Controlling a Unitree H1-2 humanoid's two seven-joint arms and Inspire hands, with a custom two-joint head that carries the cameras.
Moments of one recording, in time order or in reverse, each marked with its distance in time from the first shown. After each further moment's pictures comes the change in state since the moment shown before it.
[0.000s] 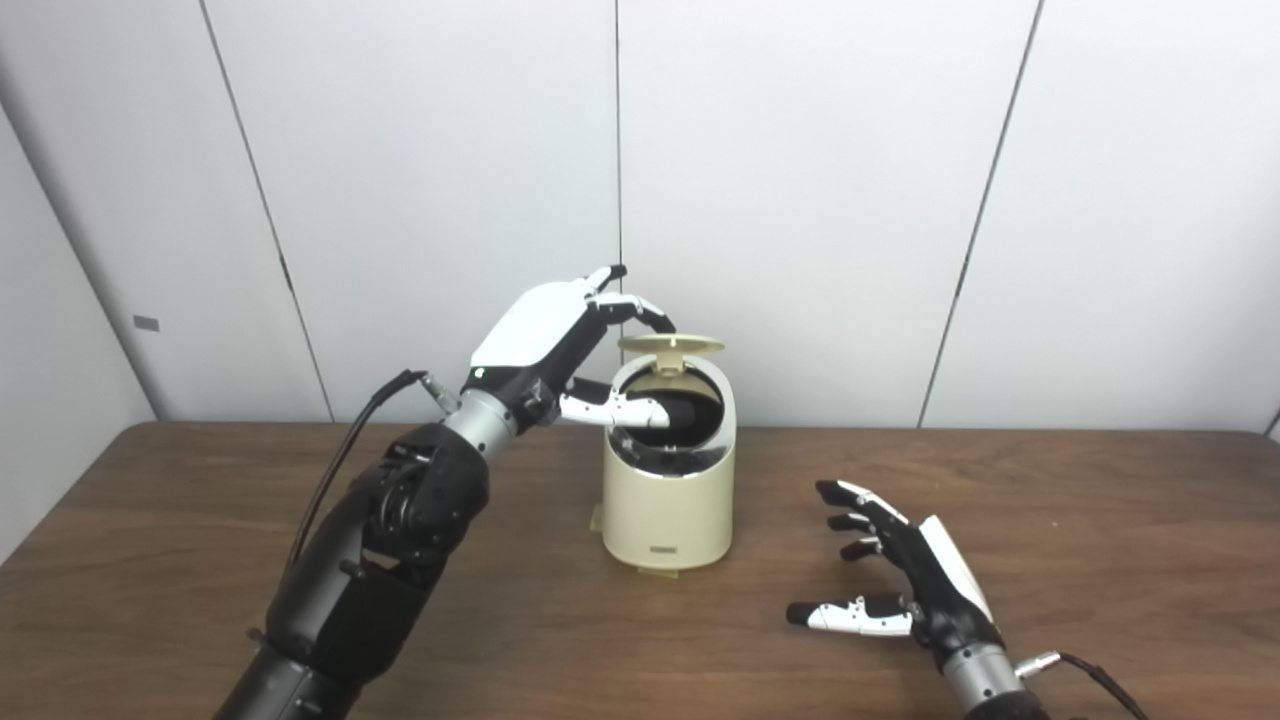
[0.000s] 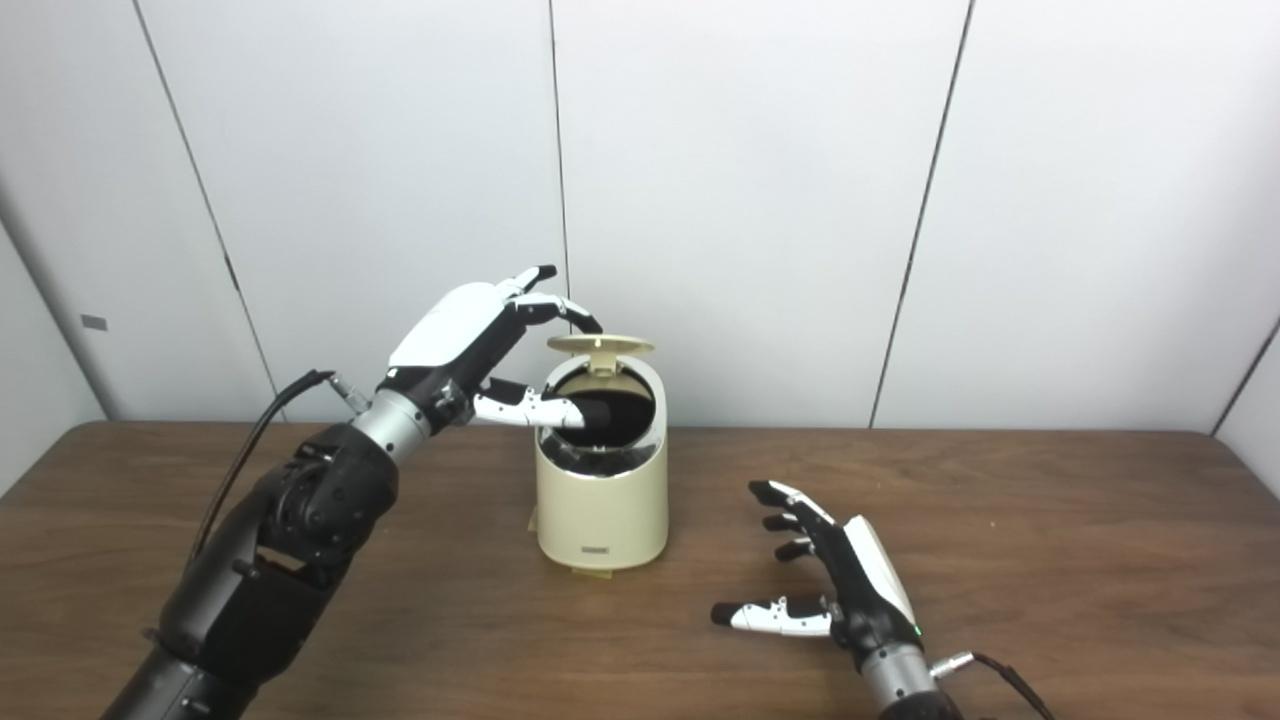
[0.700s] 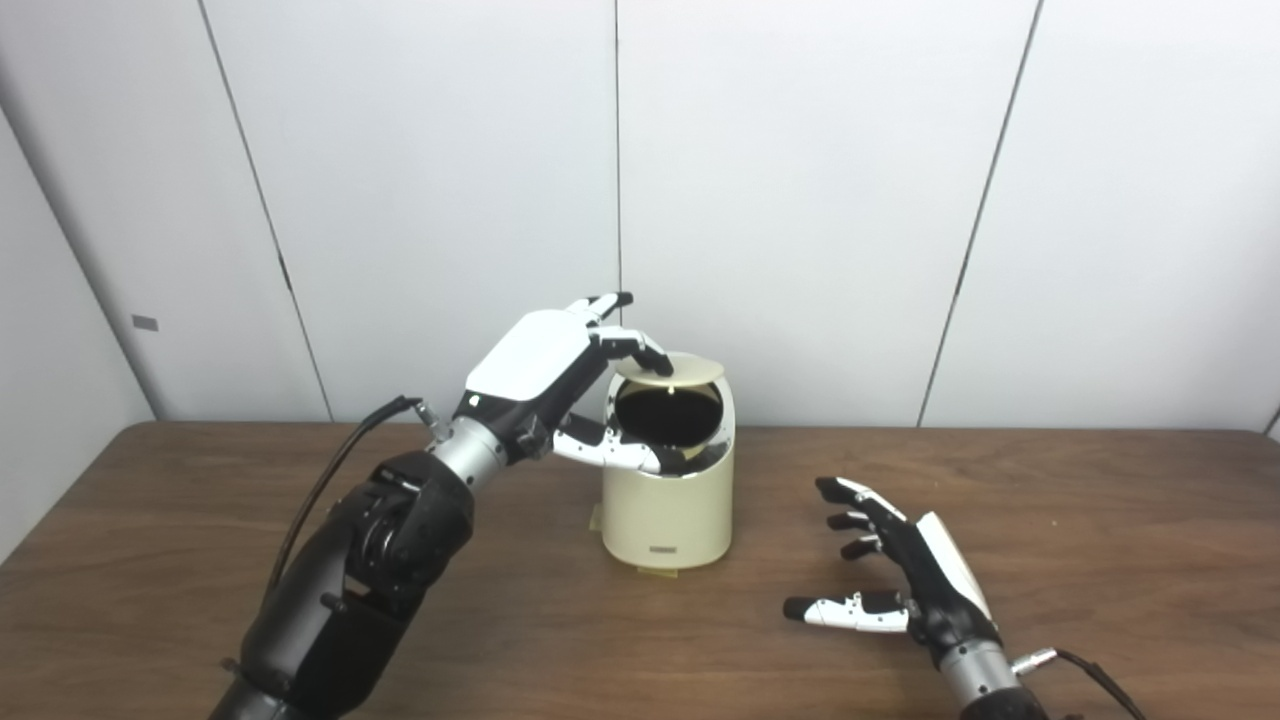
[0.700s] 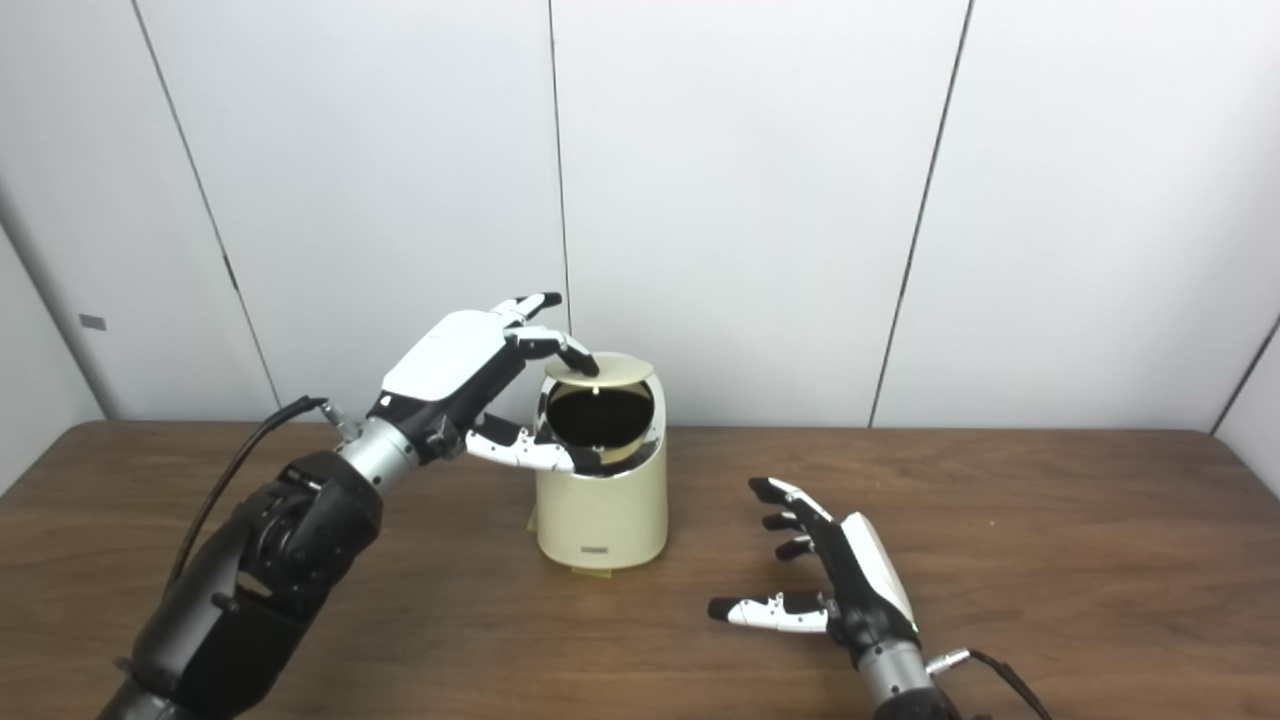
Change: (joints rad) left arm 0.064 0.032 -0.011 -0.068 0.046 -0.069 -0.030; right arm -0.002 0.007 0.005 -0.004 -0.027 0.015 -0.016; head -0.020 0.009
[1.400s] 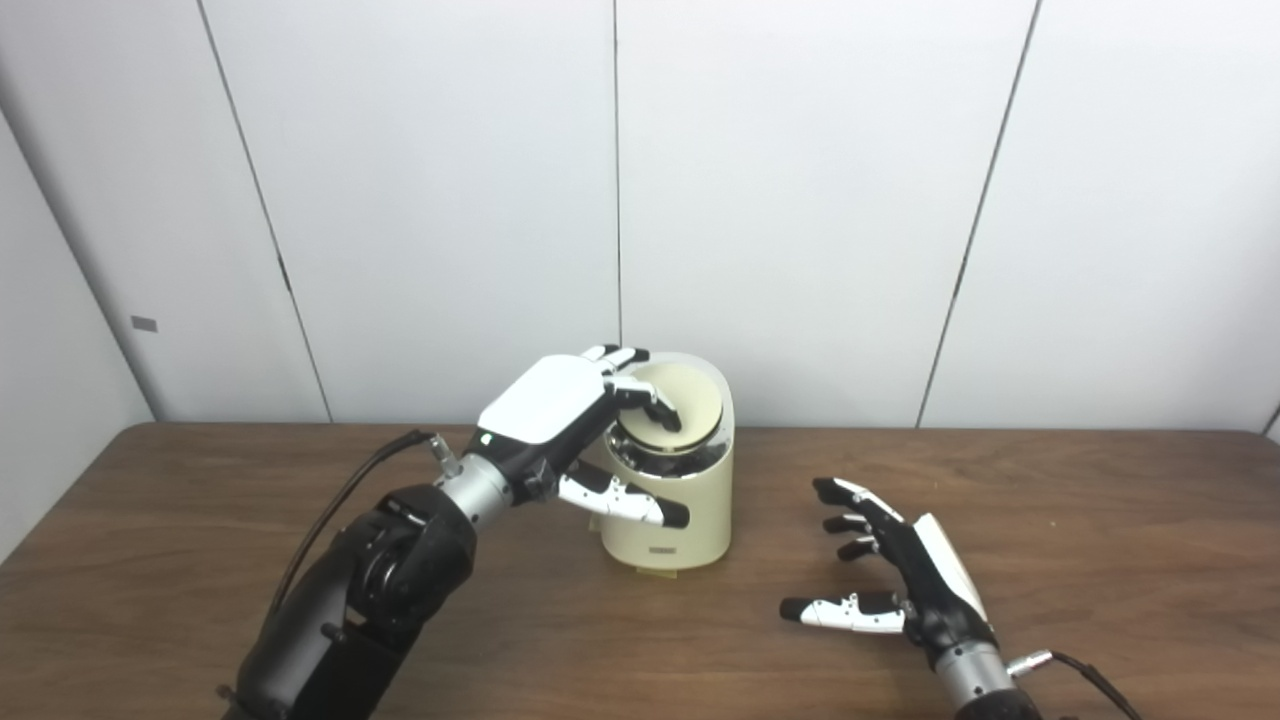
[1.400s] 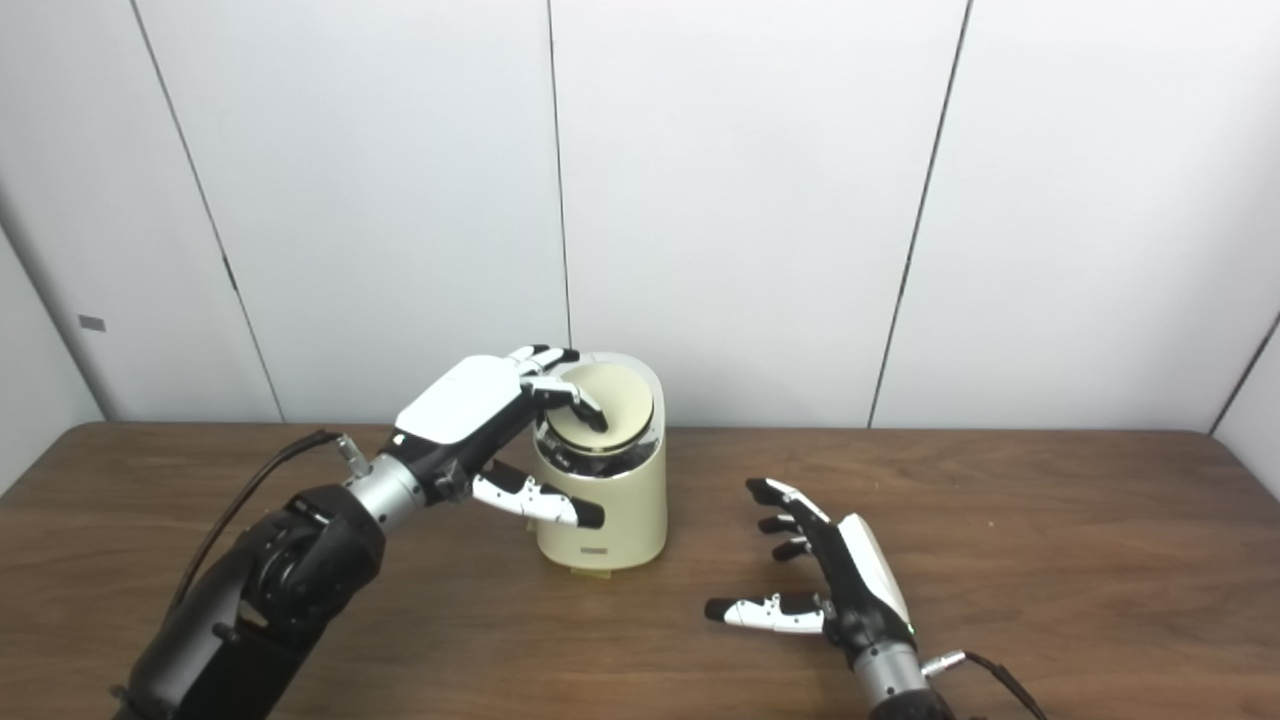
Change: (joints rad) left arm 0.035 0.011 -0.048 0.006 0.045 -0.036 -0.039; right arm 0.001 0.012 0.001 0.000 0.000 0.001 -0.008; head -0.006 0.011
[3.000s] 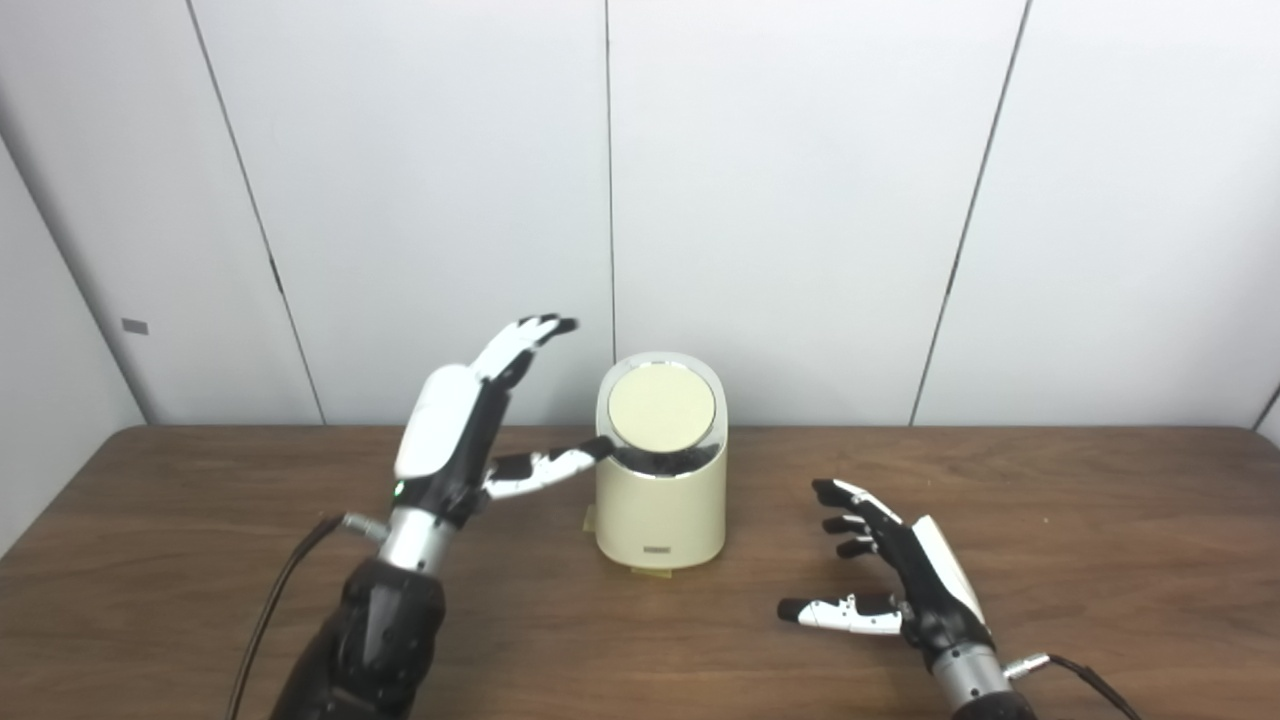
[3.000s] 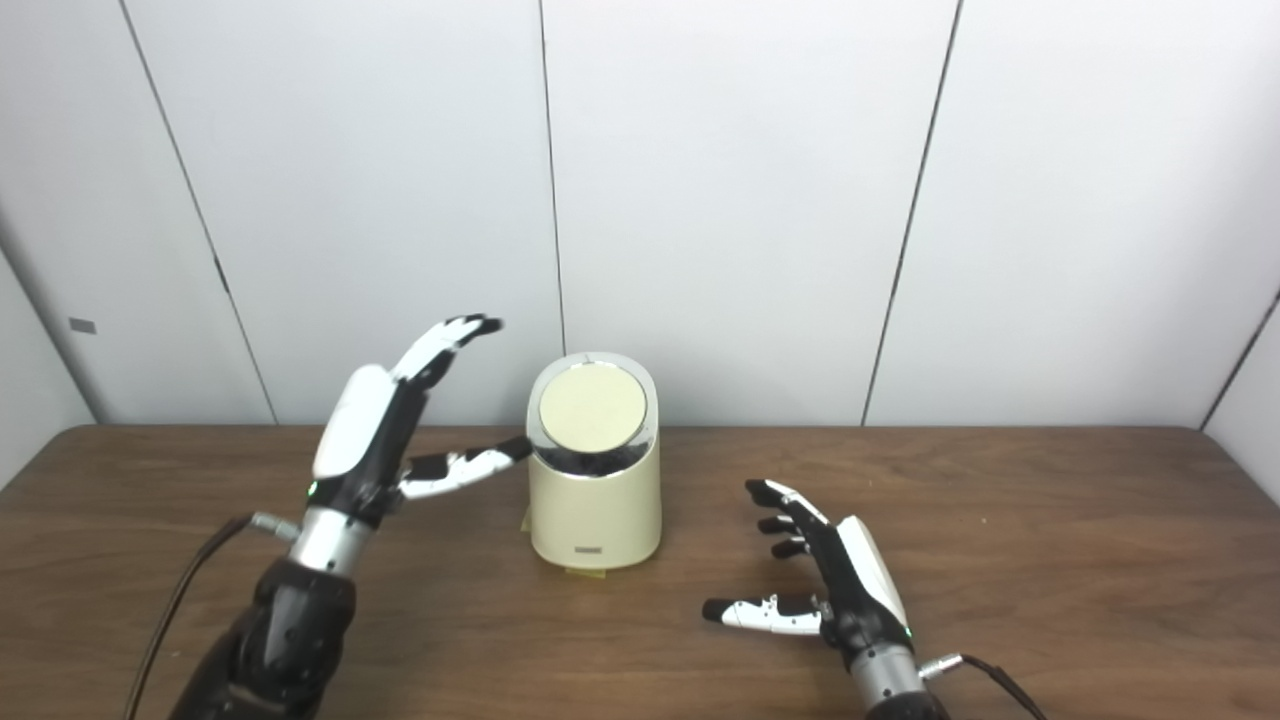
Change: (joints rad) left arm 0.179 -0.155 0.263 0.138 -0.200 -0.162 0.419; right arm 0.007 0.003 -0.001 -0.012 0.003 0.020 -0.006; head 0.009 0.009
